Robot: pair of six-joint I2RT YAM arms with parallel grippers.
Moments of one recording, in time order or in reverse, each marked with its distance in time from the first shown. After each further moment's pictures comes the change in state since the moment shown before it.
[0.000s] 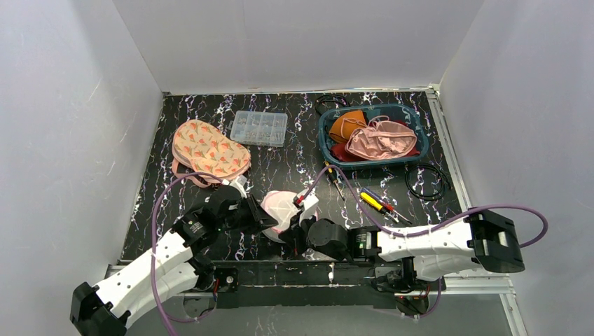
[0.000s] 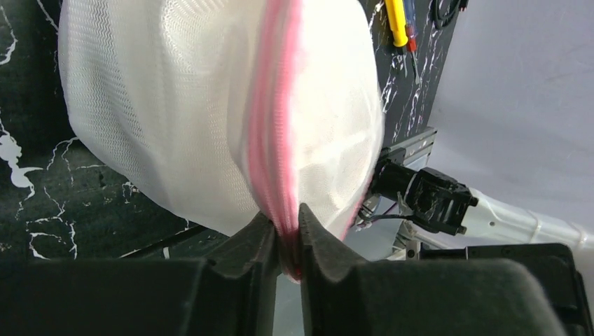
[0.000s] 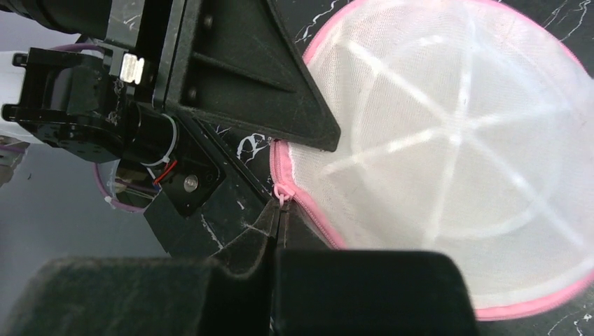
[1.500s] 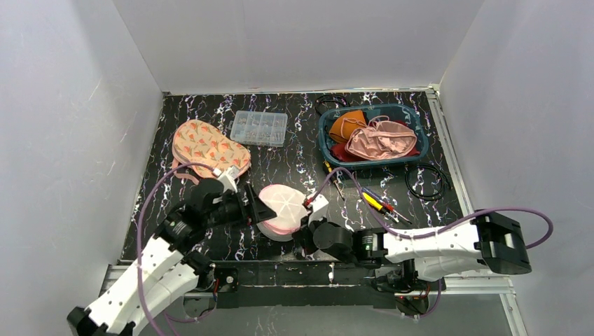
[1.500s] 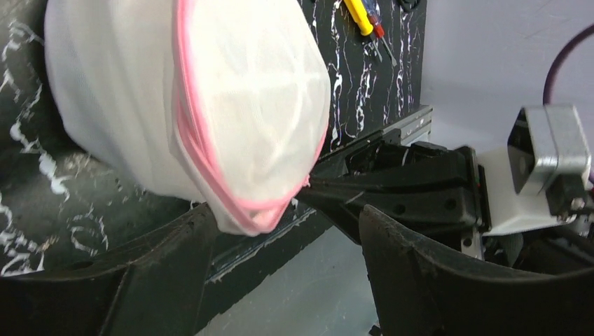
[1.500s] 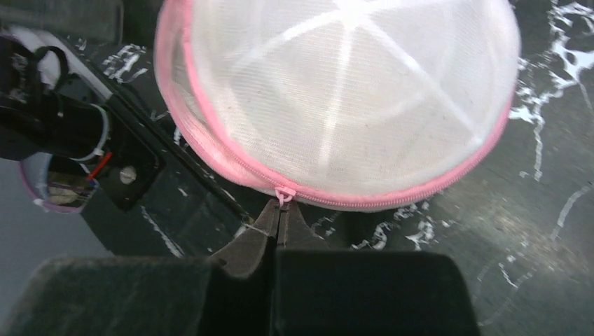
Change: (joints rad) left arm 0.122 -0.043 0.129 -0.113 0.143 0.224; right arm -0.001 -0.081 -0.079 -0.124 0.108 0.024
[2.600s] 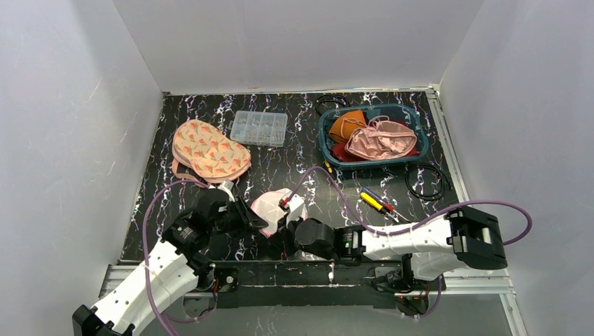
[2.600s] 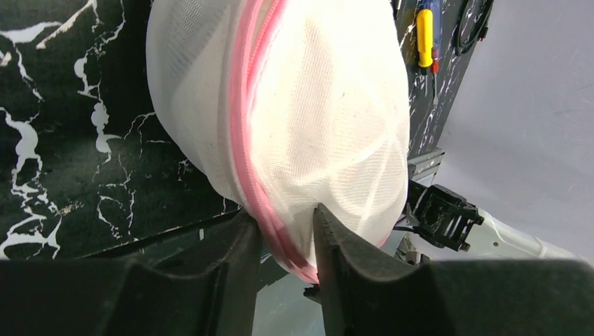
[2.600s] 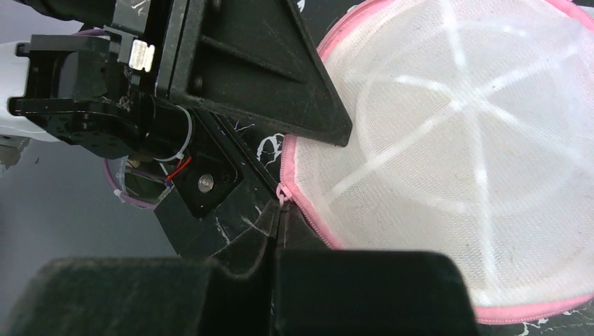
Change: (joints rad) left arm 0.000 -0.085 -0.151 -0.062 -0.100 -0.203; right arm 0.000 0.224 0.161 0.172 -0.178 -0.041
